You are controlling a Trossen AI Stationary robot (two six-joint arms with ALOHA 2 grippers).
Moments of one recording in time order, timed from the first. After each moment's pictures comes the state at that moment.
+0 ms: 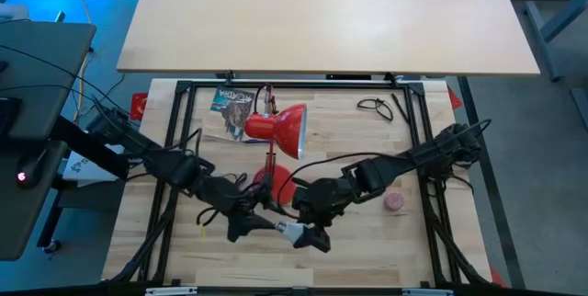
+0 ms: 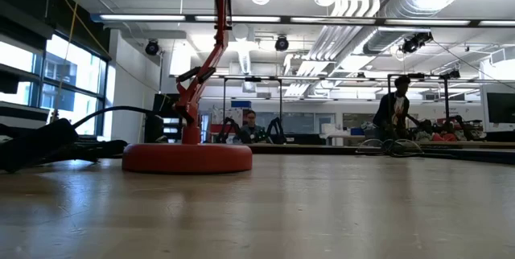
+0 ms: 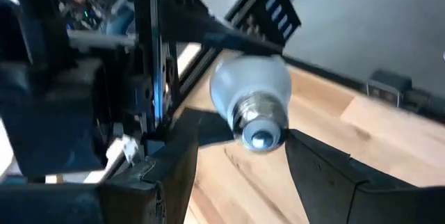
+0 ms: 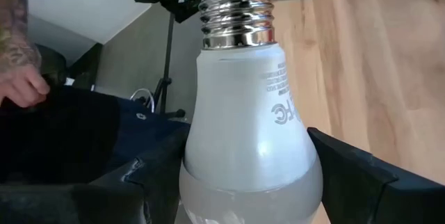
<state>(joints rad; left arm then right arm) -0.52 1.43 1.32 -0.35 -0.18 0.65 0.38 1.79 1.66 -0.49 -0.26 0.73</state>
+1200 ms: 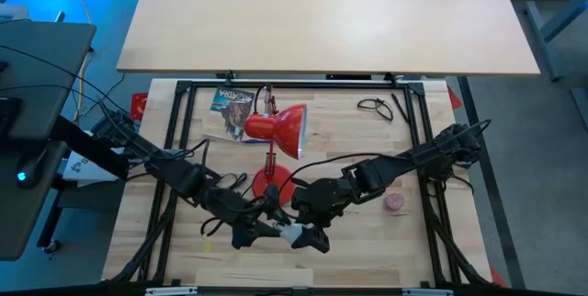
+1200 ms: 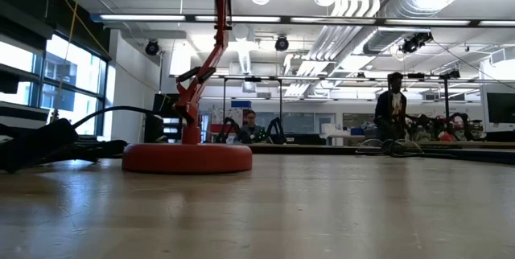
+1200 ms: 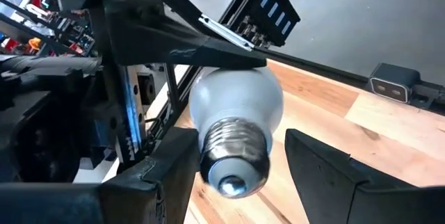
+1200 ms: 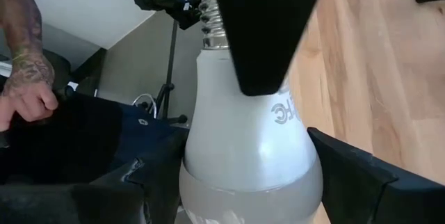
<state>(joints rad) -0.55 1.49 1.32 -0.29 -0.21 0.72 0.38 1.79 1.65 -0.46 -0.25 0.73</state>
